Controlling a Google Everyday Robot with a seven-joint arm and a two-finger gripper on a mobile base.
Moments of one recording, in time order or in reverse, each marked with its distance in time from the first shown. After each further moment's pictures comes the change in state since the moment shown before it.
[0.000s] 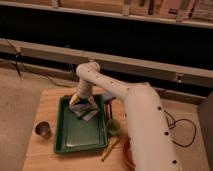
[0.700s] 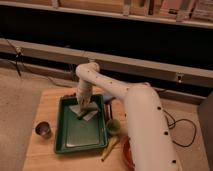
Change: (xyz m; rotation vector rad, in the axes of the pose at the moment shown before) arm -0.003 0.000 0.003 -0.003 -0.013 -0.017
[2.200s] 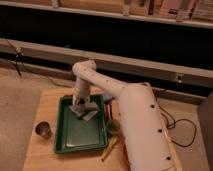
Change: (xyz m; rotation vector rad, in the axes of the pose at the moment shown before) arm -0.001 -0.010 -0.004 -0.030 -0.050 -0.061
